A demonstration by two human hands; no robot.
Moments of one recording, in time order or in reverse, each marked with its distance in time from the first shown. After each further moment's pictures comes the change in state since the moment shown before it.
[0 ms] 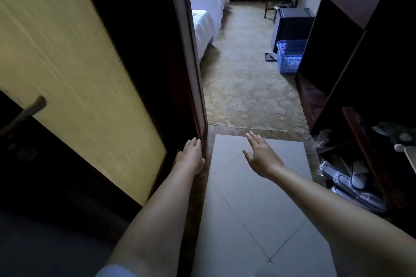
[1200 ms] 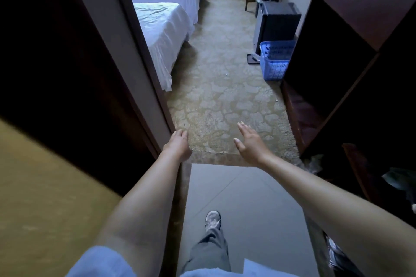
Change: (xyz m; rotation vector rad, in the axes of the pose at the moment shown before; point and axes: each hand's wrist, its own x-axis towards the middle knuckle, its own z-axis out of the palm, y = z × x) left_hand 0.388 0.106 -0.103 -0.034 -0.029 0.056; right_hand 0.364 0.105 -0.106 0.089 -0.013 0.057
